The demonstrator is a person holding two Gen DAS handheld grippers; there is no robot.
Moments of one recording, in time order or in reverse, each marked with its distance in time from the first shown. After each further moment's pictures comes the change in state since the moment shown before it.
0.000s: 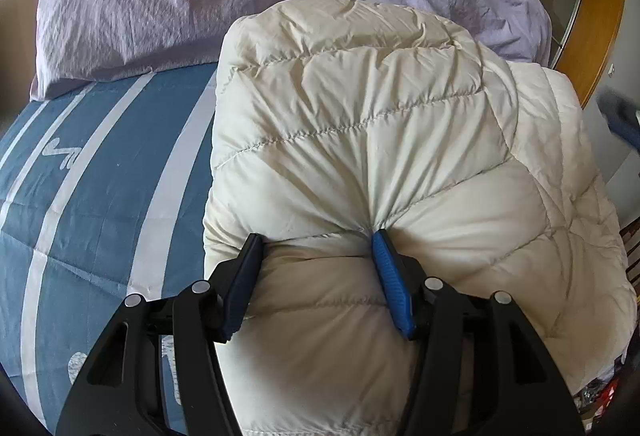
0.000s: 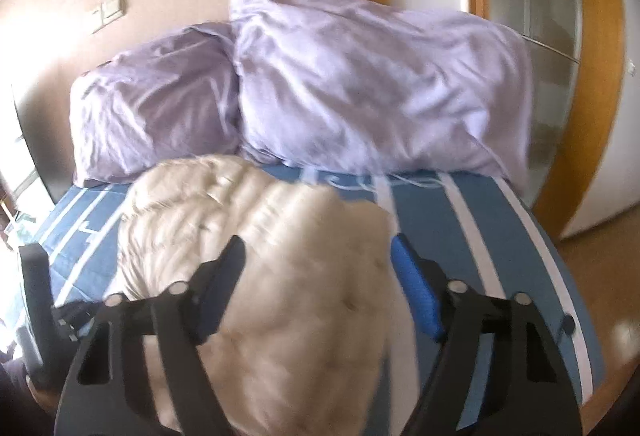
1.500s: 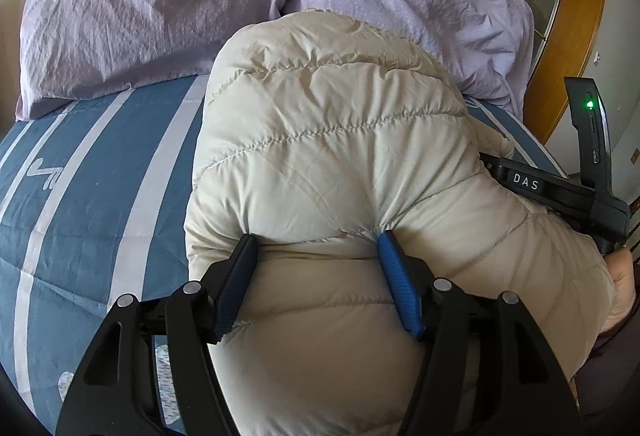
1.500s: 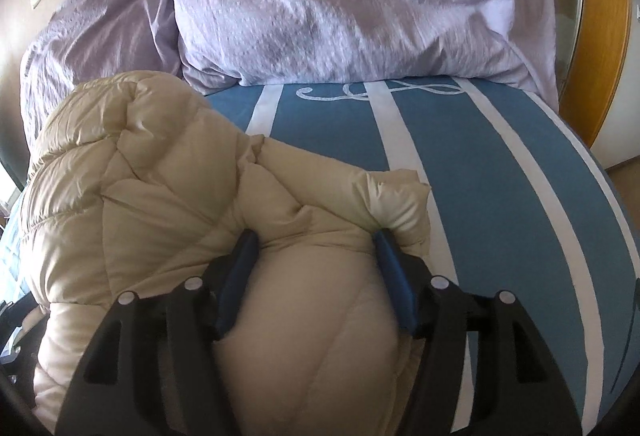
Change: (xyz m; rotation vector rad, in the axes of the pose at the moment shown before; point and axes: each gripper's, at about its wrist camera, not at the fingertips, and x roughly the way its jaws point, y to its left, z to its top) left arm 0.006 -0.006 0.002 0.055 -0.038 -0.040; right arm 0.144 -0.028 -0.060 0.106 0.204 -0.042
